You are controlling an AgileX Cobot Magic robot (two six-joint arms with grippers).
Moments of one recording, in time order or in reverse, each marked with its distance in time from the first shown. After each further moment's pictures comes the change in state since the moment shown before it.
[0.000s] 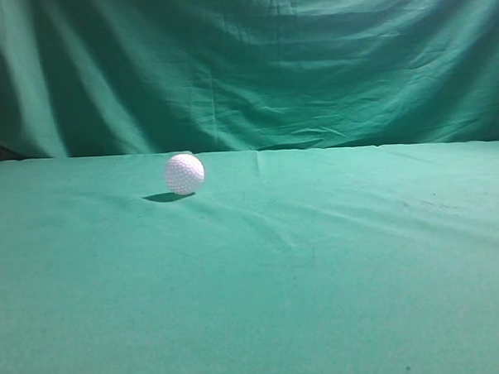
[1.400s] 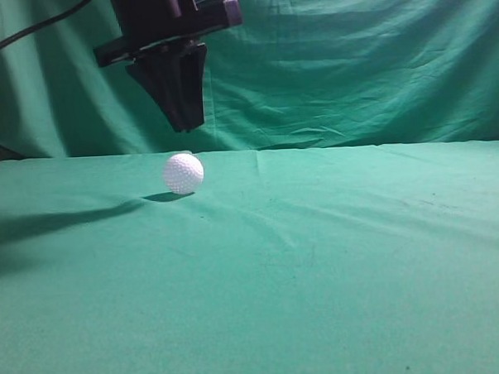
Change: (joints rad) left arm -0.277 1.257 -1.121 -0.619 0.685 0.801; right arm 0.000 0.000 0.000 0.000 0.000 0.000
